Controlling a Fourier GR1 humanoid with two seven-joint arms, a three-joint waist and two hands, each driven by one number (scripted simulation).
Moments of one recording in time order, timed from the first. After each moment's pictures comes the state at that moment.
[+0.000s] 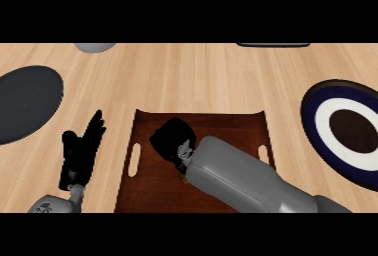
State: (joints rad) left arm -0.09 0.36 -0.30 -1.44 0.22 0.40 0.18; right arm -0.92 -0.02 0.85 -1.11 0.58 0.72 0.43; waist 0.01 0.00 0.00
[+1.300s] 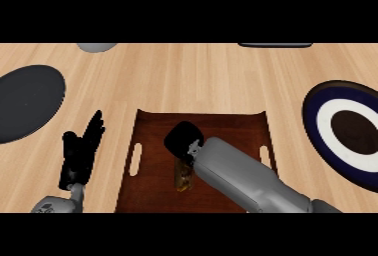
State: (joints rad) left arm -0.07 0.28 -0.20 -1.42 0.11 0.30 0.19; right arm -0.88 -0.01 0.88 -0.92 0.75 0.64 0.23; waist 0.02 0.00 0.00
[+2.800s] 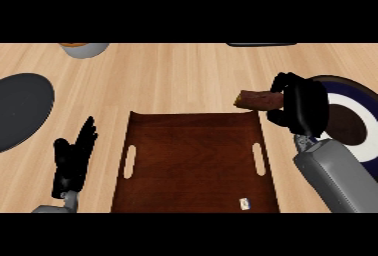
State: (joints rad) left arm -0.01 0.26 -0.15 -1.45 0.09 0.30 0.19; right arm -0.48 -0.41 0.41 -1.41 1.05 -0.35 0.64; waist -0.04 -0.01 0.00
